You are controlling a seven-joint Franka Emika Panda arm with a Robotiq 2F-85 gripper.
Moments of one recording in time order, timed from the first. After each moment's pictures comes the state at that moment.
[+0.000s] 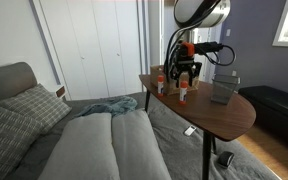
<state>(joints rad) 0.07 -0.09 0.19 -2.17 -0.03 2.08 0.54</state>
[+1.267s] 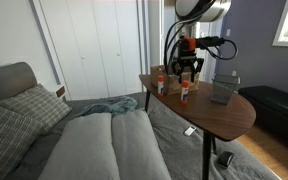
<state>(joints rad) 0.07 -0.08 0.16 -2.12 -0.02 2.01 0.54</state>
